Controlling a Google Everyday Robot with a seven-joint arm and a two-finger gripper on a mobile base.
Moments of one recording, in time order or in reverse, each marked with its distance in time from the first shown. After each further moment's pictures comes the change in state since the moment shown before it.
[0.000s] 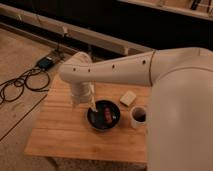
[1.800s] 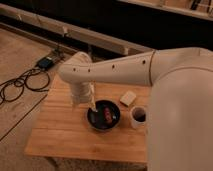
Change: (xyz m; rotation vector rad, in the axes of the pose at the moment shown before) arm 0.000 0.000 0.000 0.000 0.000 0.000
